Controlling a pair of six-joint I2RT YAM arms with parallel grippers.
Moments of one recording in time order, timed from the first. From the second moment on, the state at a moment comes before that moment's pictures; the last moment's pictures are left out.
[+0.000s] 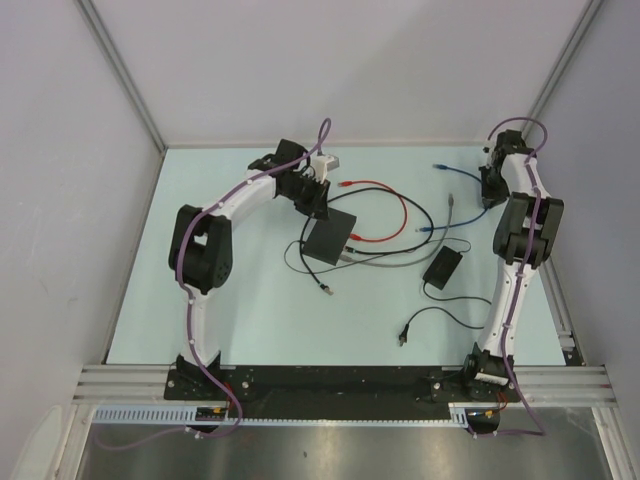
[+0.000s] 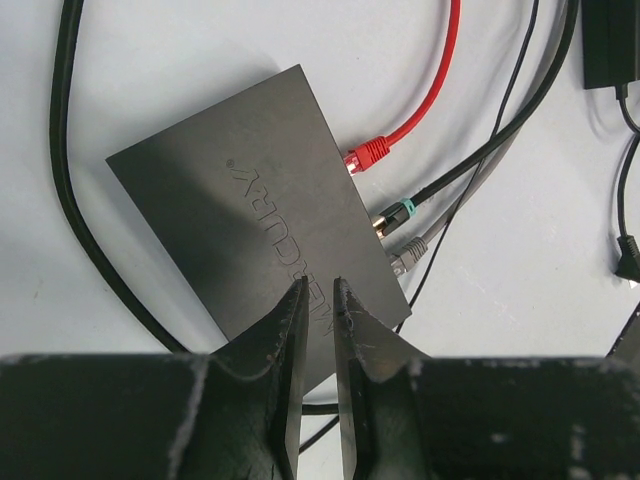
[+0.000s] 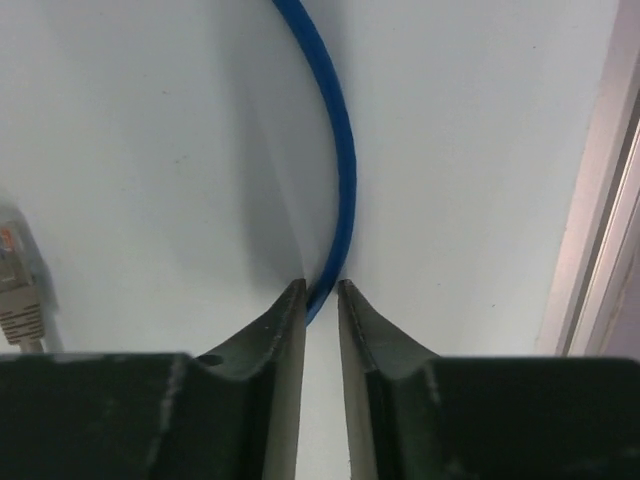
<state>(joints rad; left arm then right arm) -0.41 2.10 1.73 -0.65 0.60 0.15 -0.21 2.43 2.11 -0.85 0.06 -0.15</state>
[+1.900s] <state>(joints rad) -0.36 2.16 1.68 -0.68 0.65 0.15 0.21 2.40 1.86 -0.70 -0.96 0.02</state>
